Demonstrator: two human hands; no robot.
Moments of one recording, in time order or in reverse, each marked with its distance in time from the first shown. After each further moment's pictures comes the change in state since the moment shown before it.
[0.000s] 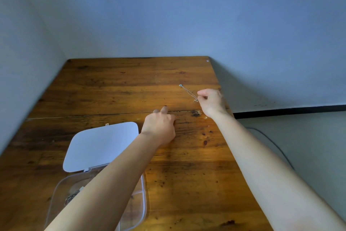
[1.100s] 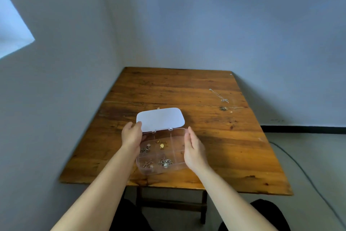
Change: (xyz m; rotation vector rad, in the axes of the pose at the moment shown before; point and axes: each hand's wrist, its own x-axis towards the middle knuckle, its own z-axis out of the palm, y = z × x) left_hand -0.187 -0.147 0.007 -1.653 0.427 -0.954; right_hand -0.282 -0.071 0.098 0.371 -0.208 -0.041
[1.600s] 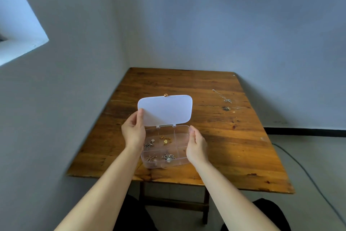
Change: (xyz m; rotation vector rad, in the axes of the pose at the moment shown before) left_hand -0.028 0.007 -0.008 -0.036 0.038 0.410; right_hand 0.007 0.001 0.007 0.024 0.143 0.020
